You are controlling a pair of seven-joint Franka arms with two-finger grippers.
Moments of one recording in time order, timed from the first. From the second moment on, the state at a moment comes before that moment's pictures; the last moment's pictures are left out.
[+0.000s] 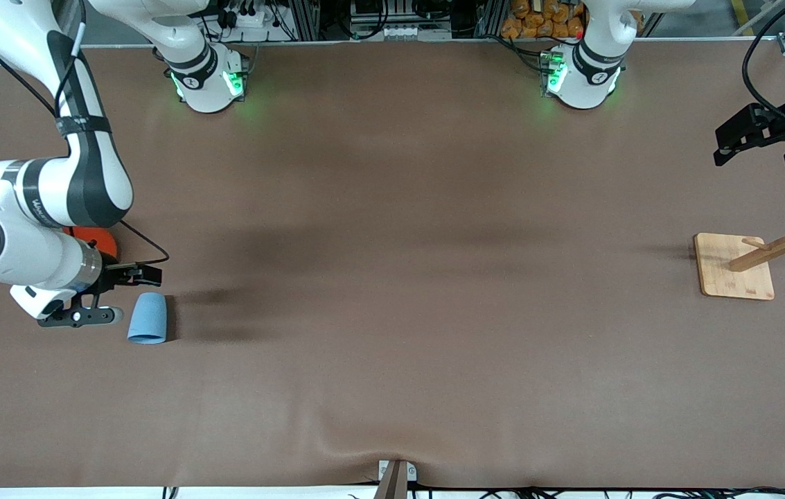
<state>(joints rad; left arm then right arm) -0.15 -0.02 0.06 -1.47 0.03 1.47 -0.03 0.06 0.38 -0.05 -1.71 -0.04 1.99 -0.03</state>
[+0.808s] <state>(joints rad) -0.15 -0.02 0.06 -1.47 0.03 1.45 -0.03 -0.03 0.54 -0.05 -1.72 -0.08 2.24 -0.18</state>
